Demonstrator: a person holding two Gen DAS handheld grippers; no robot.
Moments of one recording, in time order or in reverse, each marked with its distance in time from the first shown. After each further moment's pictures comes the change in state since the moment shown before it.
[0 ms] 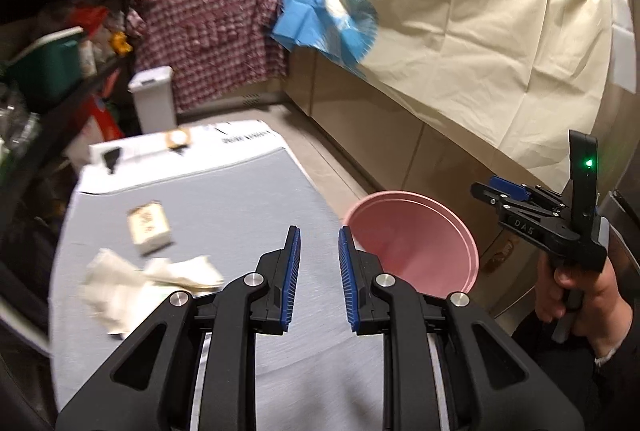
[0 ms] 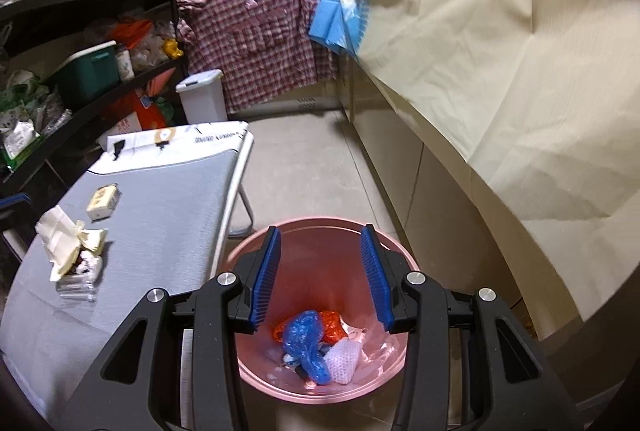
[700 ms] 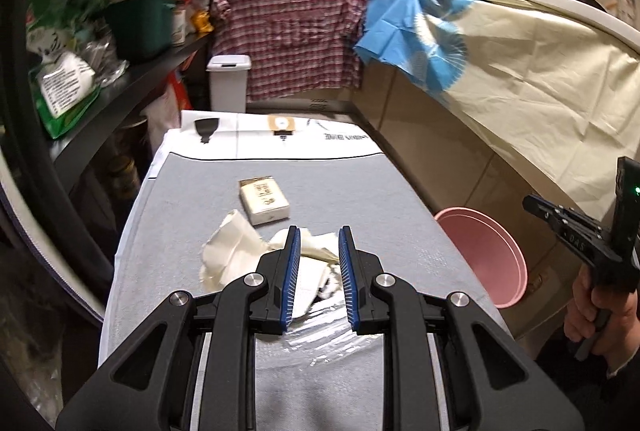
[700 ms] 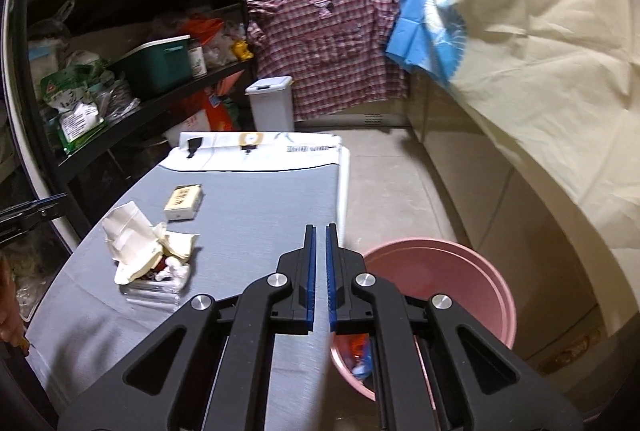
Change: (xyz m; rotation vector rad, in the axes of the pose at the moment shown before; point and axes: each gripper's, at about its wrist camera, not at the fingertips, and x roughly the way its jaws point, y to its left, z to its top) left arm -0.030 0.116 -0.036 -0.192 -0.042 0.130; right arm -0.010 0.108 0.004 -0.103 -0.033 0.182
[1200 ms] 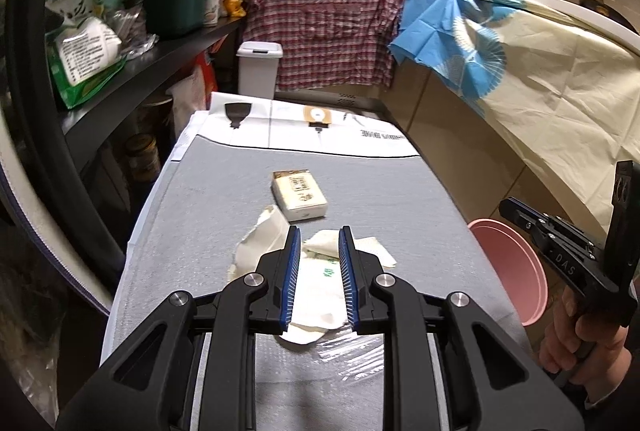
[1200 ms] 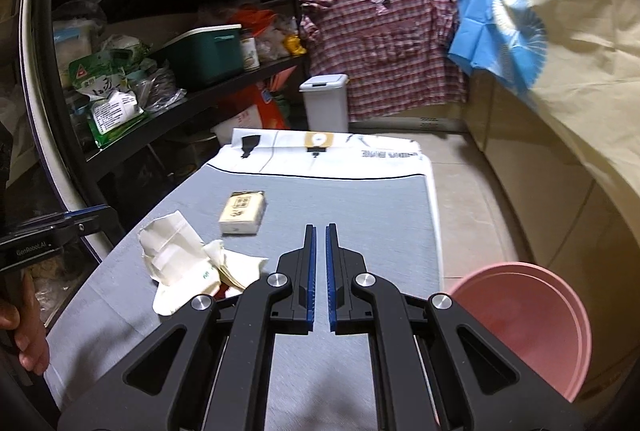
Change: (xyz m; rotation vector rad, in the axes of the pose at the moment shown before) left arm 0.022 0.031 -0.003 -0.091 0.021 0.071; right arm 0.060 0.070 0.010 -0.039 0.000 0.163
